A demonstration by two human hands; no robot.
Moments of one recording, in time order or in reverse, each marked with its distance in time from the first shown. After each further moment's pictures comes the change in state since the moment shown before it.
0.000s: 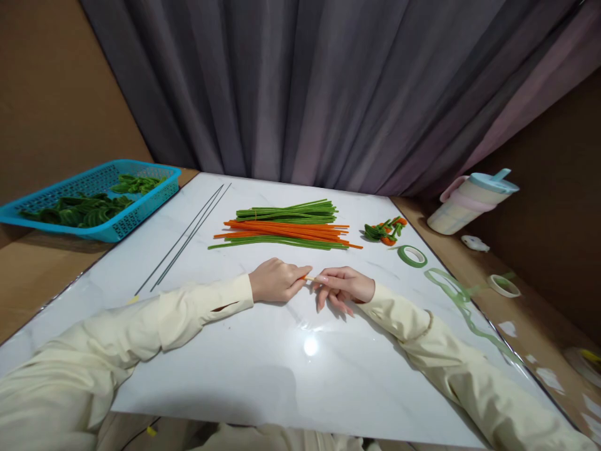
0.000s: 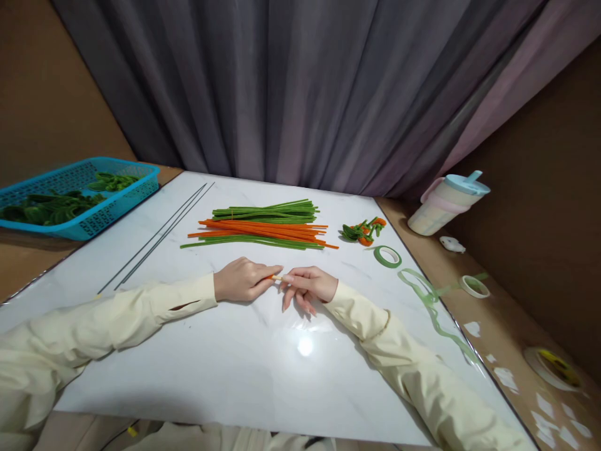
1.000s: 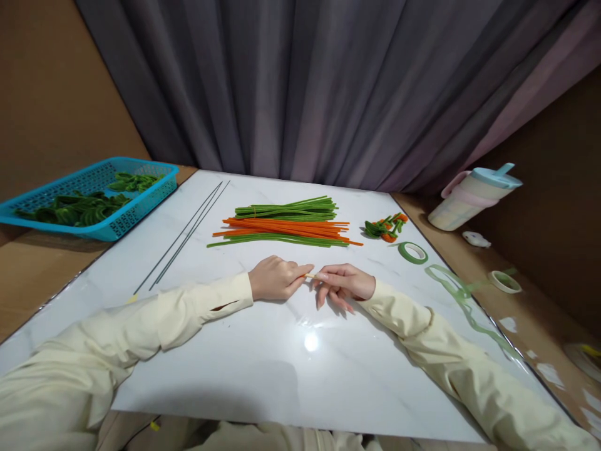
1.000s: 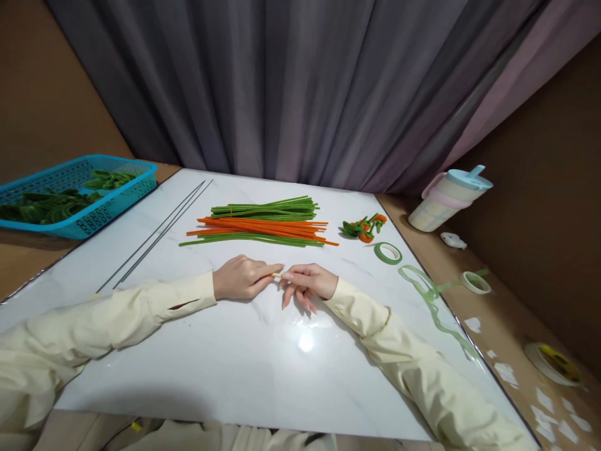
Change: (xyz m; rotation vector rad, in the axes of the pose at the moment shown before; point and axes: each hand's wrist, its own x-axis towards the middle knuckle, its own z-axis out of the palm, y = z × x) left_hand -0.001 0.000 -0.001 0.036 -0.001 0.003; right_hand 0.000 0.002 -0.003 -0.012 -0.007 -0.002
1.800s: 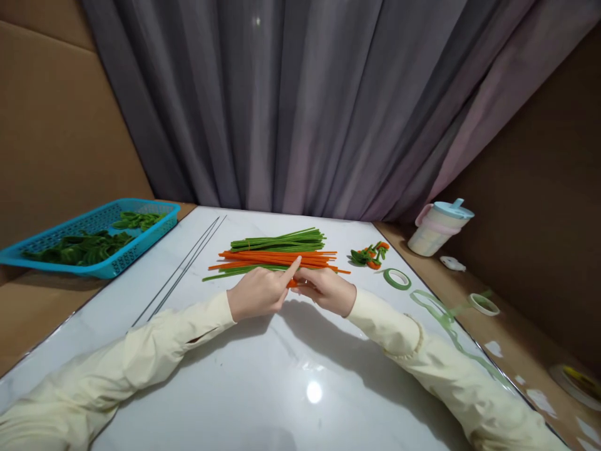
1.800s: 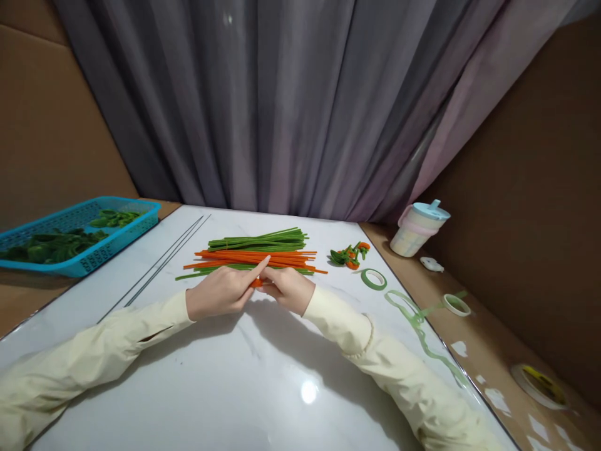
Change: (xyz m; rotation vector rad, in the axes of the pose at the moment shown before) left_hand 0.008 -0.005 -0.048 0.189 0.036 -0.022; right_hand 0.009 -0.059 0.027 -1.252 0.282 -0.569
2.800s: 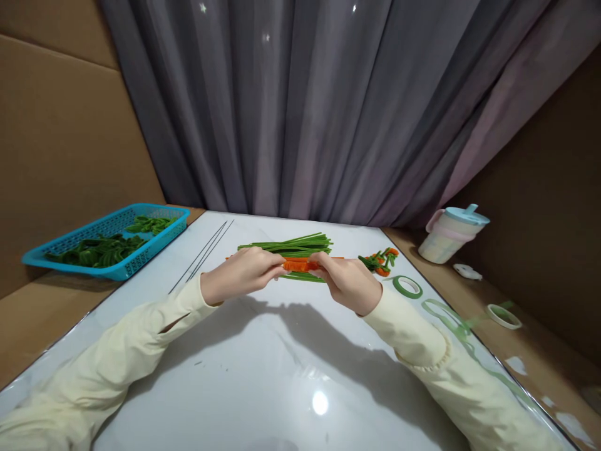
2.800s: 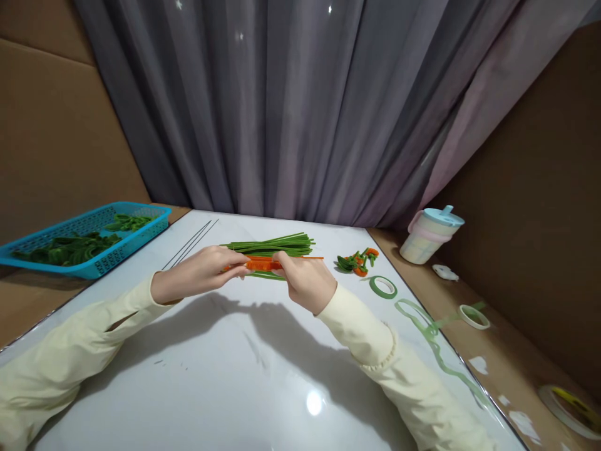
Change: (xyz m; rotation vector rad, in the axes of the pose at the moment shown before) left_hand -0.003 -0.033 -0.057 -0.289 -0.018 -0.100; right_hand 0.002 -0.018 -0.028 -0.555 0.146 0.088
